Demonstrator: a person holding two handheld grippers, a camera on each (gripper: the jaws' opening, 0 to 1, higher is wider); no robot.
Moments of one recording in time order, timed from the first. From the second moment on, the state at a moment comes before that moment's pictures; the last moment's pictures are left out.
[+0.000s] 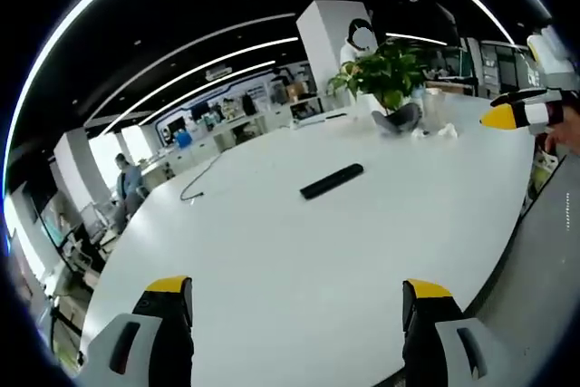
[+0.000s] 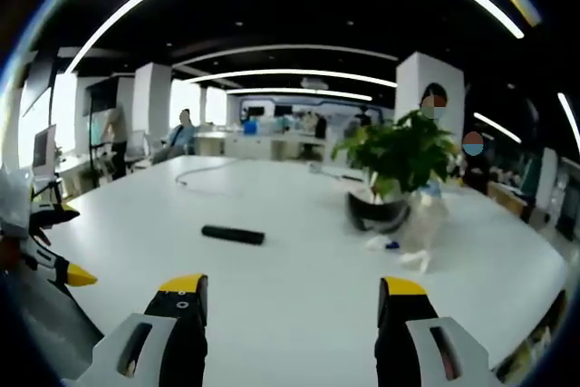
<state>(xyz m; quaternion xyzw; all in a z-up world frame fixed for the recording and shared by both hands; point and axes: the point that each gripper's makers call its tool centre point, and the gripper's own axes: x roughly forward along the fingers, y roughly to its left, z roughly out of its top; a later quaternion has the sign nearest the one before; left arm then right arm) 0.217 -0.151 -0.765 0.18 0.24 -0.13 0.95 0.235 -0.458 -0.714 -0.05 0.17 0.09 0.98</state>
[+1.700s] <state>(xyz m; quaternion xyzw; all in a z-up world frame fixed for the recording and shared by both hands) 0.217 -0.156 -0.765 0.17 0.24 -0.14 0.95 0.235 -0.458 -0.714 -0.05 0.17 0.10 0.98</state>
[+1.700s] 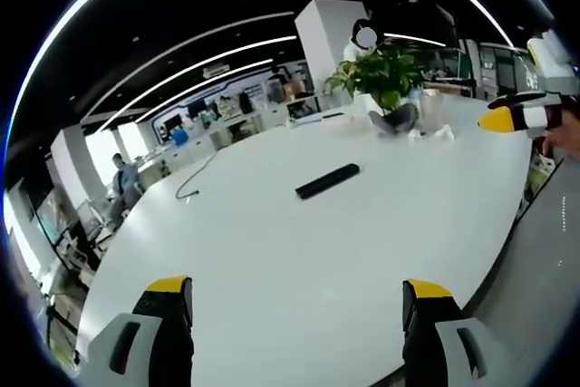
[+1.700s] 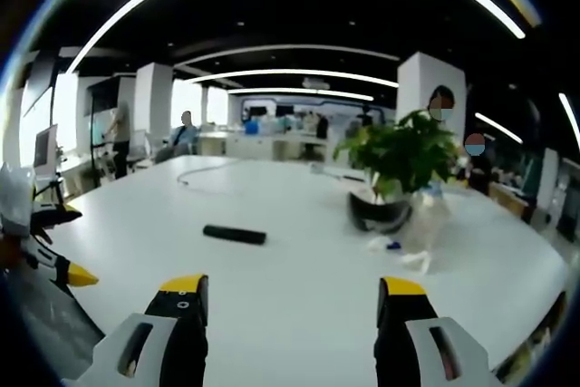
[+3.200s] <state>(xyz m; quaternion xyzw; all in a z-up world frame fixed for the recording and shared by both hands) 0.306 -0.180 -0.734 0.24 0.24 -0.28 0.90 0.231 -0.447 -0.729 -0.06 0.21 0.12 0.97</state>
